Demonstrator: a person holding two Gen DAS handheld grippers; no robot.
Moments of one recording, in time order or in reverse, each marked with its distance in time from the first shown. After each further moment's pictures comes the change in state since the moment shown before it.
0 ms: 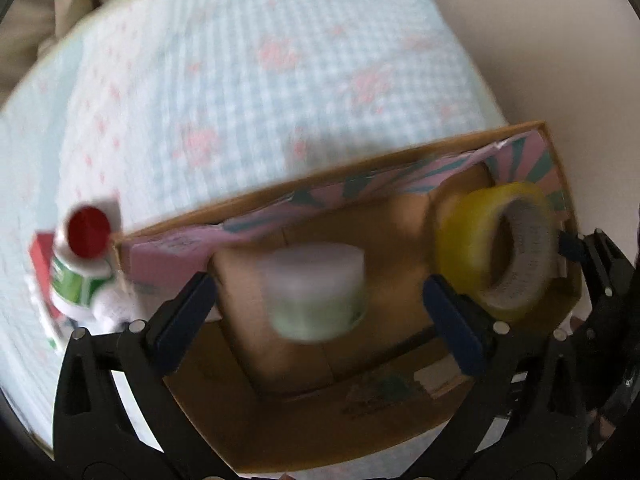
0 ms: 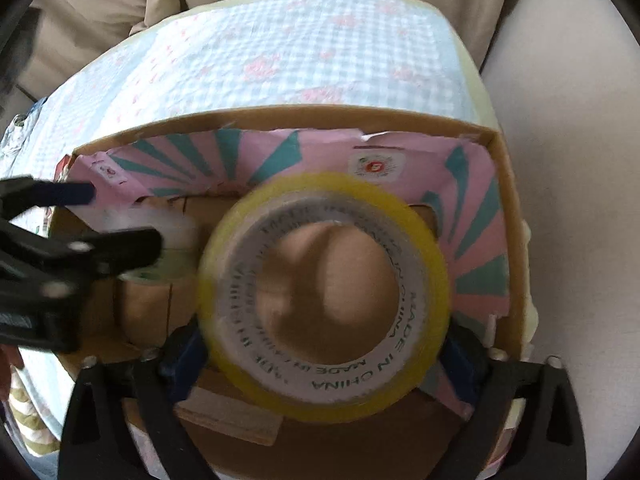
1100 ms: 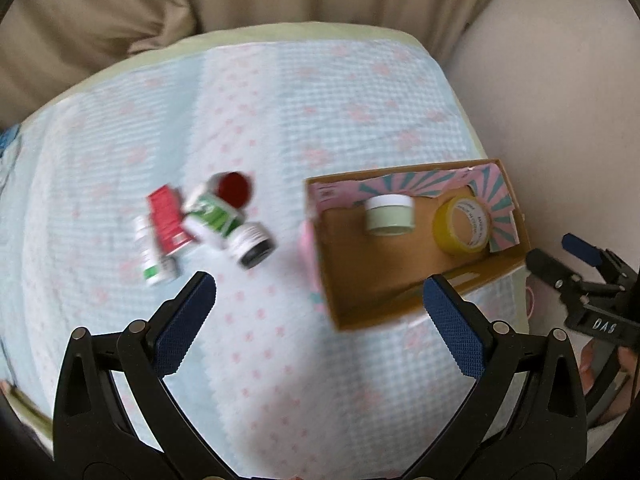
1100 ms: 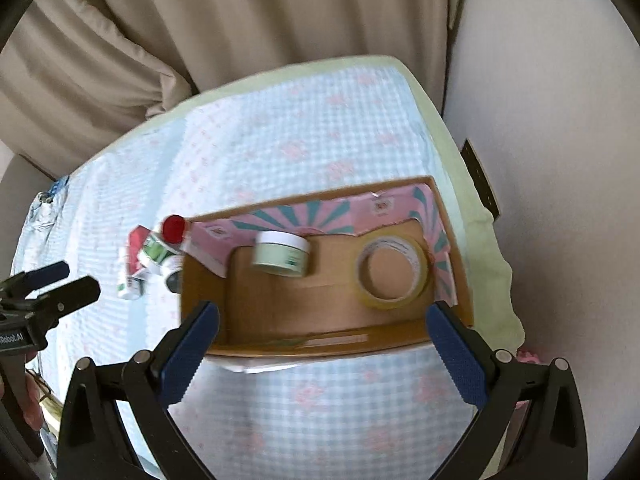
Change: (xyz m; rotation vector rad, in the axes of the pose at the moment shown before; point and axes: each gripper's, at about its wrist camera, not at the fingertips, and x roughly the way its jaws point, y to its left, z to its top) left arm -0.182 0.088 -0.108 -0.154 -0.182 0.047; right arm -0.150 0.046 -0.024 0.199 -0.158 0.067
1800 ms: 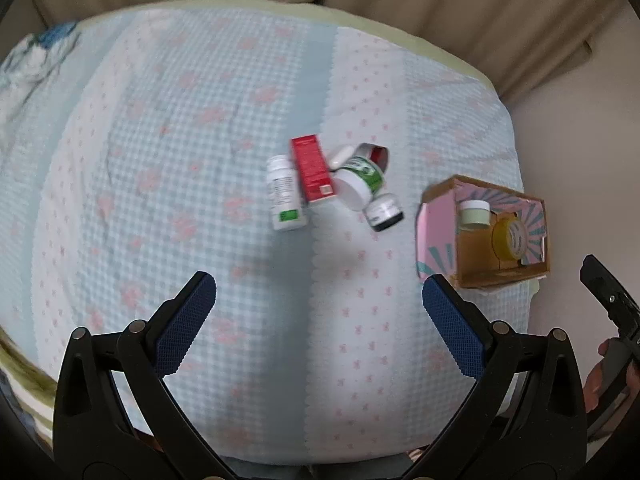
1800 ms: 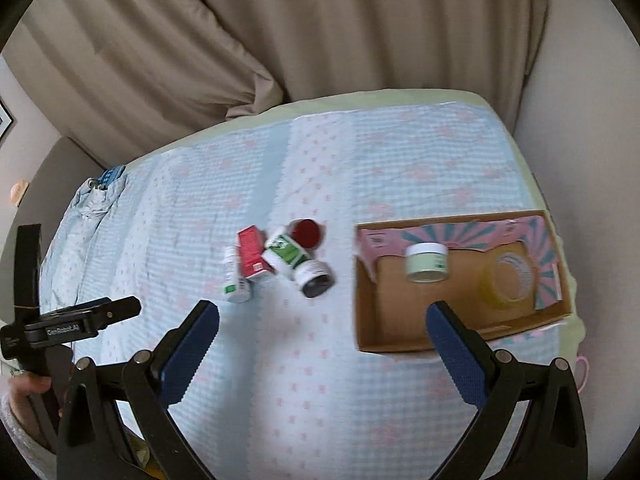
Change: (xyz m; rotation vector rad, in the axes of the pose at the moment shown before) left arm -0.044 0.234 -0.052 -0.270 0.044 -0.044; right arm -0.037 0.185 -0.010 -0.076 -0.053 0.123
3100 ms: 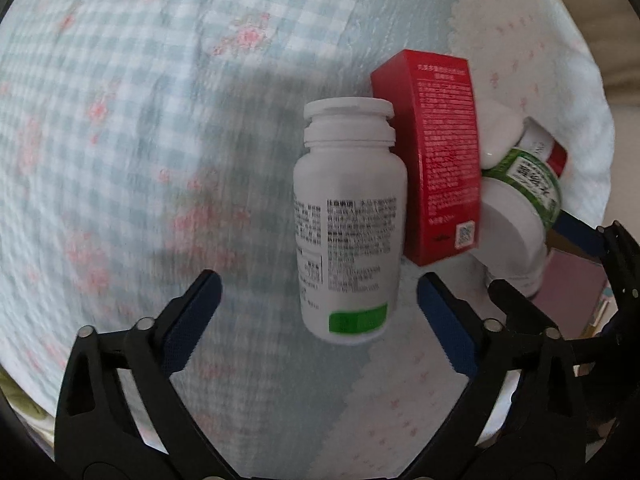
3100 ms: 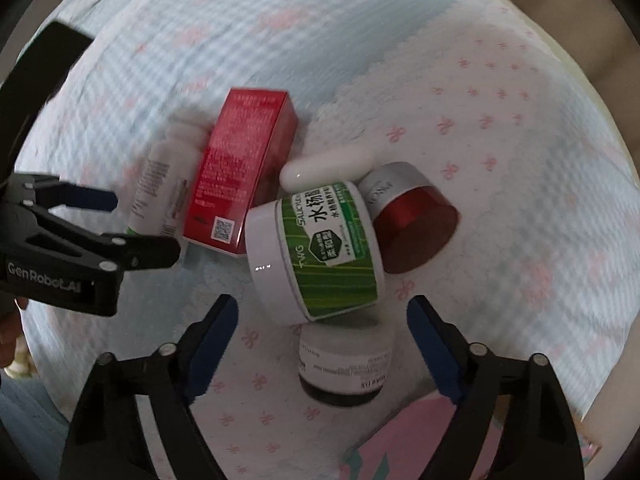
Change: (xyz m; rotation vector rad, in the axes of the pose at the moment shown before) left arm 0.278 0.053 0.059 -0.169 0.382 0.013; right arm 0.323 0.080 0.020 -0.644 0.510 -0.034
